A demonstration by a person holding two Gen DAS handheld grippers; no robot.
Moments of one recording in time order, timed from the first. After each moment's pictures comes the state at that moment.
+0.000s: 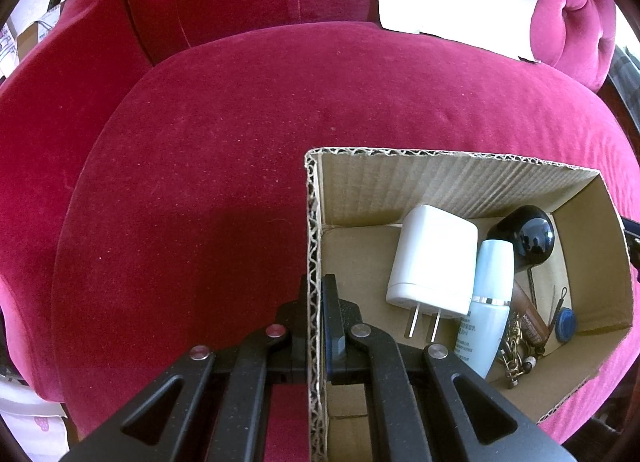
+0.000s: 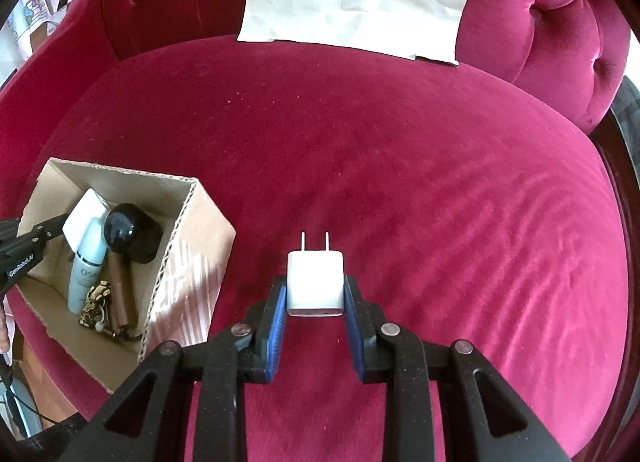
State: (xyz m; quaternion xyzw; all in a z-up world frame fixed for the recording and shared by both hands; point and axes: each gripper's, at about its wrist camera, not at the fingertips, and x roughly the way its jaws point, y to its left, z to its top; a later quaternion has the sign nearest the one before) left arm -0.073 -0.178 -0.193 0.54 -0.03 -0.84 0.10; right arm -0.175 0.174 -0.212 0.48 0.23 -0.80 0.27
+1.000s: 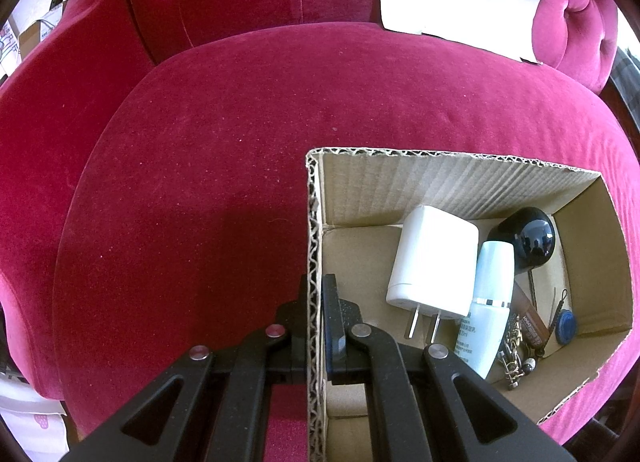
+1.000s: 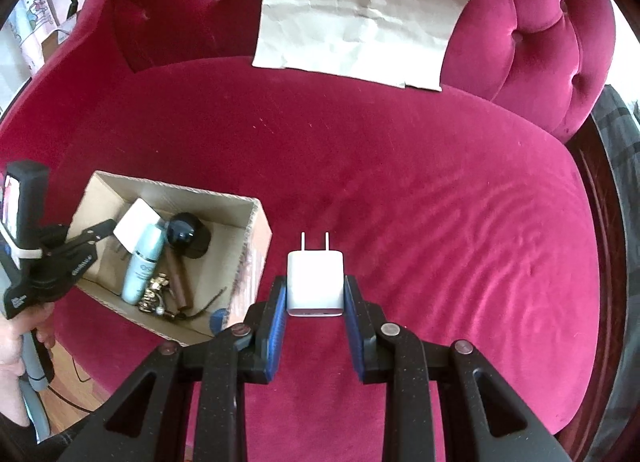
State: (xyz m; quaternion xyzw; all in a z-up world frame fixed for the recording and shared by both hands) left arm -0.071 -0.193 -0.187 0.54 -0.03 -0.84 0.10; right arm -0.137 0.167 -0.143 0.48 0.24 -0.80 0.27
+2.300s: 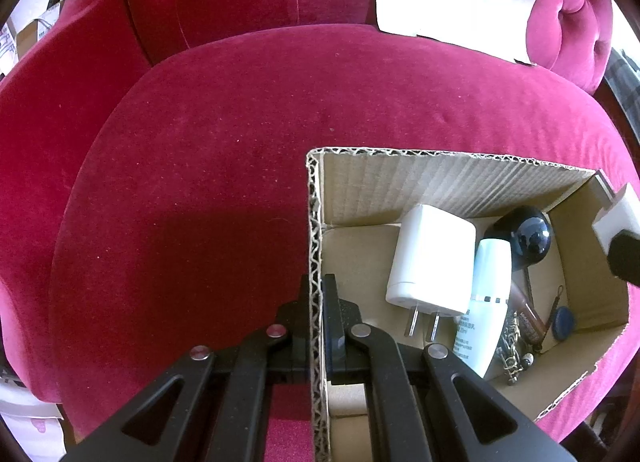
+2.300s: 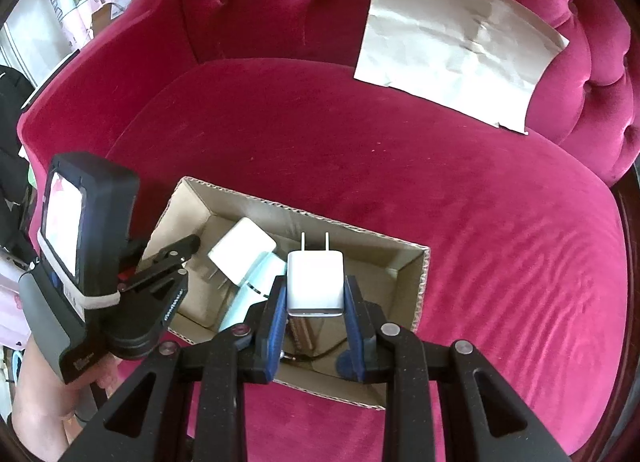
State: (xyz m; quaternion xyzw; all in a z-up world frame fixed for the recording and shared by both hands) left arm -0.073 -0.205 -0.185 0.54 -0.02 -0.84 0.10; right arm -0.086 0.070 -0.161 0.47 0.26 -0.78 0.33
